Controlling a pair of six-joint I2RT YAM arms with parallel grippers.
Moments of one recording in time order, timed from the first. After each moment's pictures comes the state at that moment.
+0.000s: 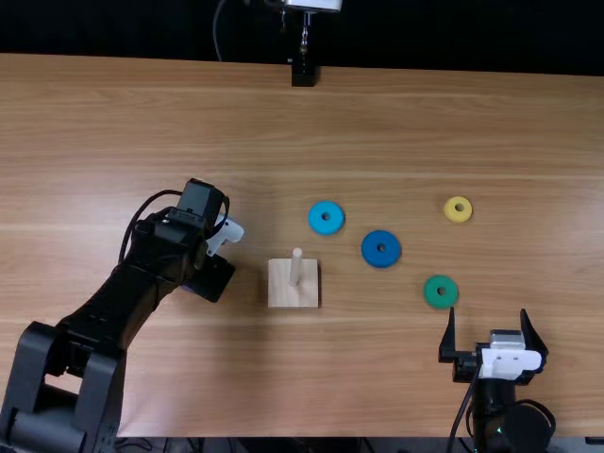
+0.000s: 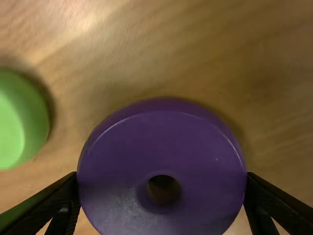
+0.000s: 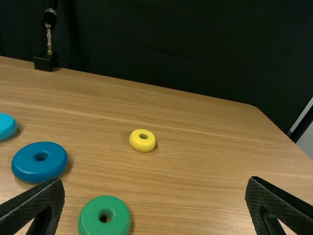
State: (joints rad) left arm -0.31 1.81 1.18 -0.77 -0.09 0.17; right arm -0.06 0.01 0.03 -0.09 0.03 -0.26
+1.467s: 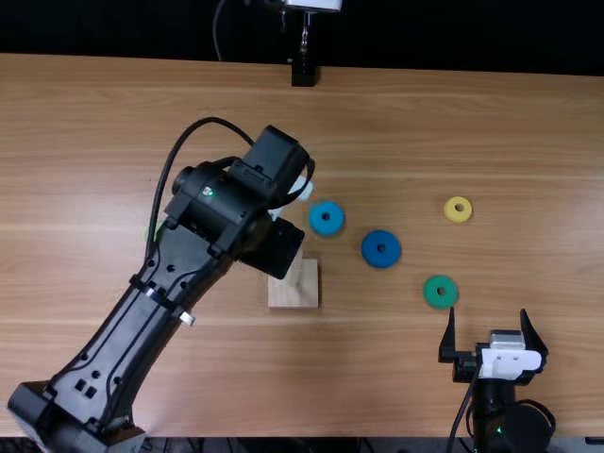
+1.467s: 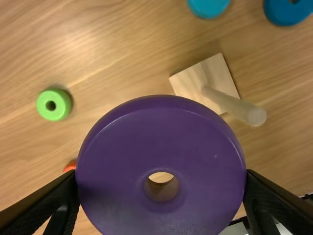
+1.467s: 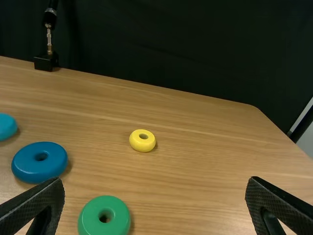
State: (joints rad) left arm -0.59 1.84 2.00 -1.46 -0.09 -0.15; right arm -0.06 0.01 0.03 -0.09 0.03 -0.26
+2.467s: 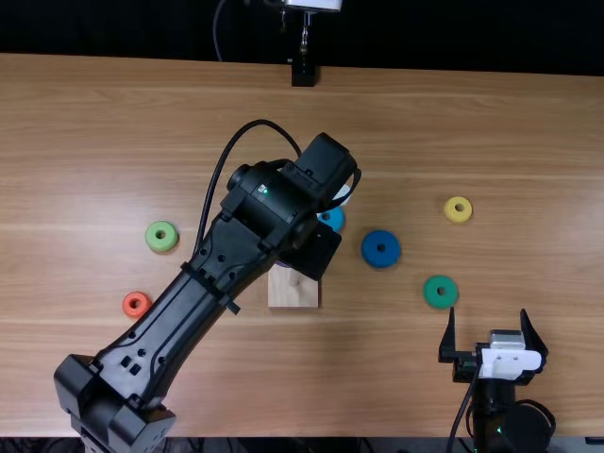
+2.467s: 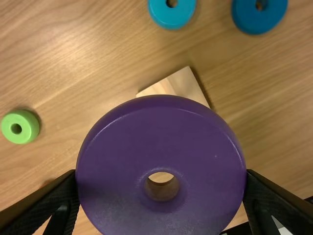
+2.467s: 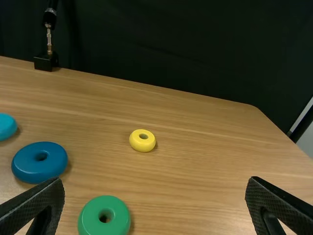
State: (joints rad) left arm -0.68 1.96 2.10 -1.44 -0.09 -0.19; right arm -0.06 0.01 0.03 -0.09 0.03 -0.26
